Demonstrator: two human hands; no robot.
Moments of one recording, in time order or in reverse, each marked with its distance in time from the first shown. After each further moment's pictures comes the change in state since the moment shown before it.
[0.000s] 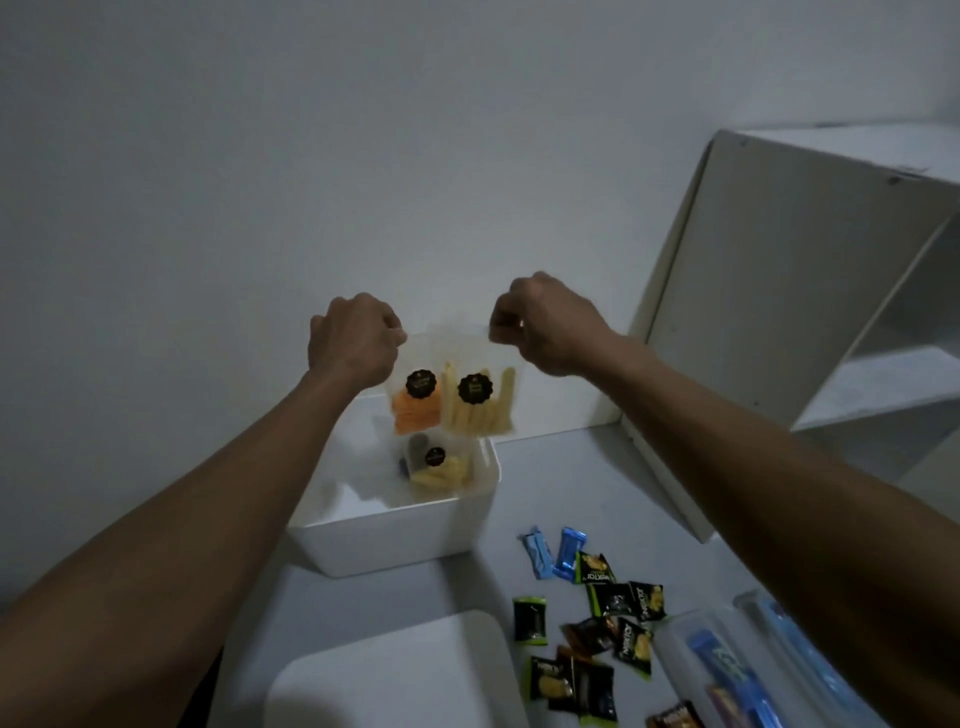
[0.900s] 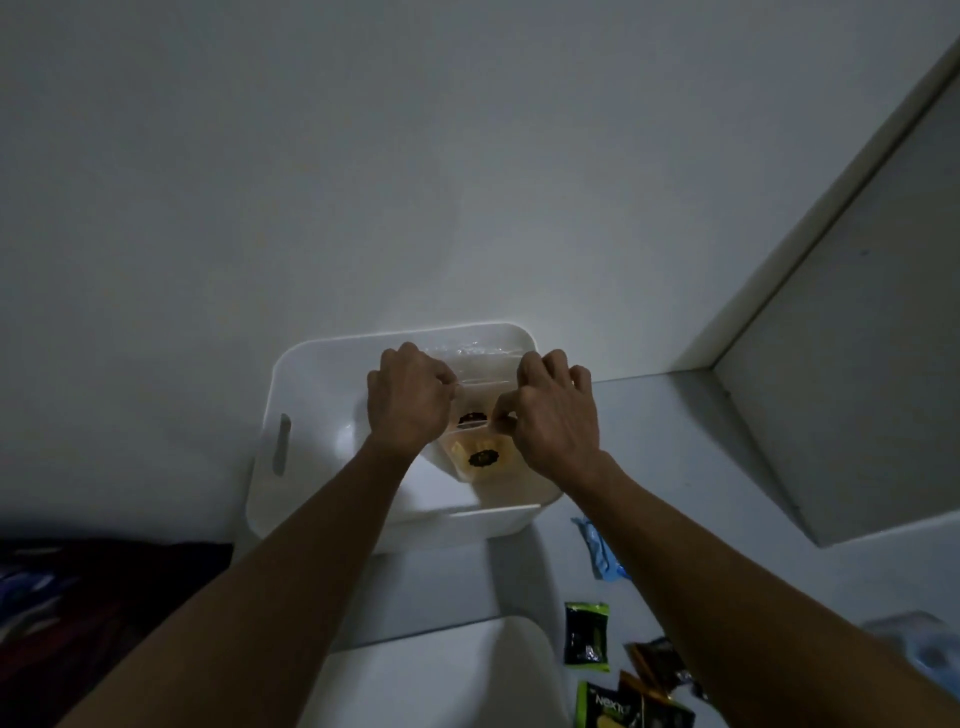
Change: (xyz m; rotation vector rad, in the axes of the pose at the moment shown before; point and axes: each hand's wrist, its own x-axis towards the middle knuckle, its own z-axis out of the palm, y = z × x) left_hand 0.007 -0.089 0.212 0.028 -0.237 -0.132; right_hand 0.009 0.030 0.266 -0.045 -0.132 0.147
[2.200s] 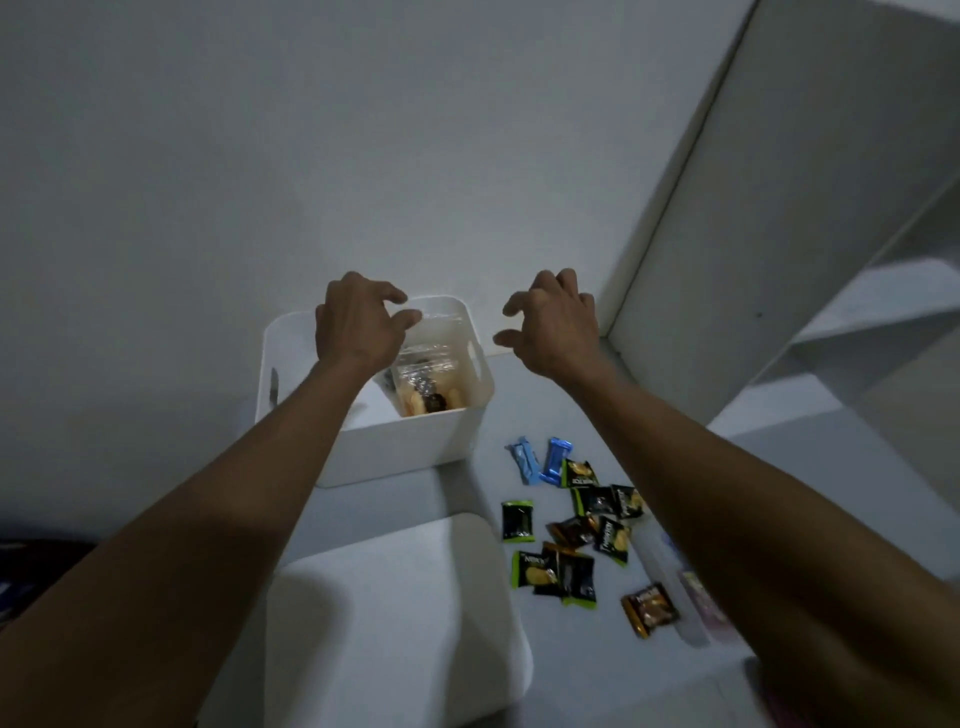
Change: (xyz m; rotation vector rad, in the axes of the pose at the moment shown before) left_hand -0.095 0.047 -0.118 -0.205 0.150 0.099; right_hand -0.085 0.002 -0.147 -0.051 0.102 0.200
